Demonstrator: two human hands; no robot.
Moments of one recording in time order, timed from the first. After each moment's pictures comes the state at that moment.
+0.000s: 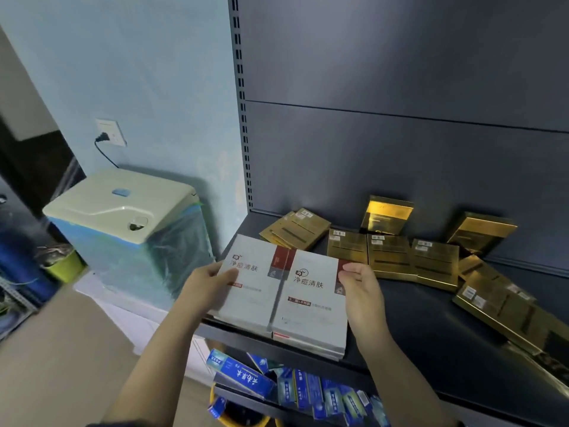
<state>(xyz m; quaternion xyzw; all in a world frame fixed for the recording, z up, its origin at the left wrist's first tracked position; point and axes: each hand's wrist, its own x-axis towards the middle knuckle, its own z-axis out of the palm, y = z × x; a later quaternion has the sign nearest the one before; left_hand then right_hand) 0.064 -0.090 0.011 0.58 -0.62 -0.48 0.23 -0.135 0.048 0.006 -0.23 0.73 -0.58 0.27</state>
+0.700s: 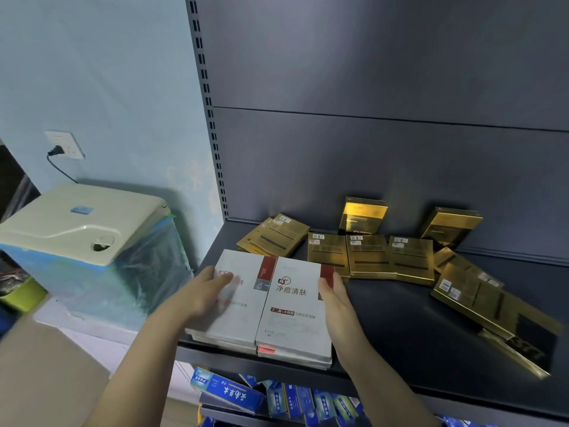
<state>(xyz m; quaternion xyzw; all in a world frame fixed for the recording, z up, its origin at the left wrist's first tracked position) 0.039 -0.121 0.007 0.52 -0.72 -0.45 0.08 -0.131 0.044 -0.006 -0.15 0.67 -0.59 0.42</state>
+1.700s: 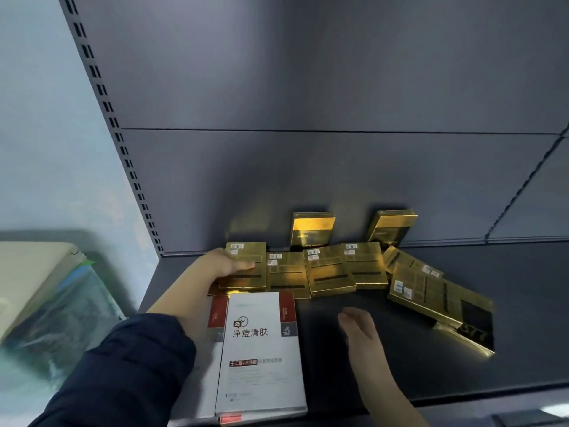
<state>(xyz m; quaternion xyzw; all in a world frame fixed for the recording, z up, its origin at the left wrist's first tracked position) -0.135 -0.188 0.019 0.45 -0.81 -0.35 -0.12 -0.177 0.091 -0.019 -0.04 0.74 -0.62 0.25</state>
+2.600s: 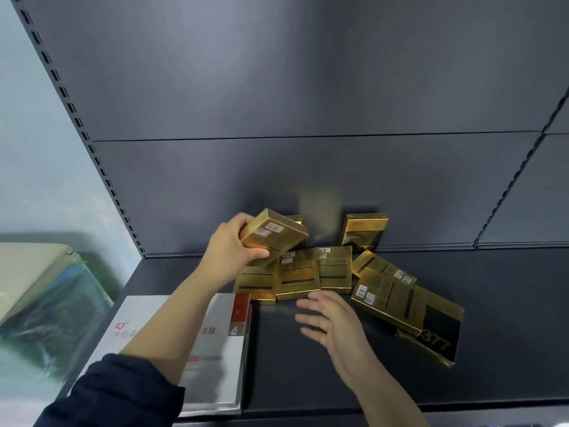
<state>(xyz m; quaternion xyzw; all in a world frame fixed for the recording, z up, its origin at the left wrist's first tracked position) -0.173 -0.073 0.067 0.27 -0.85 -0.39 0.24 -0.240 0.131 0.011 -0.10 0.62 -0.67 0.39</state>
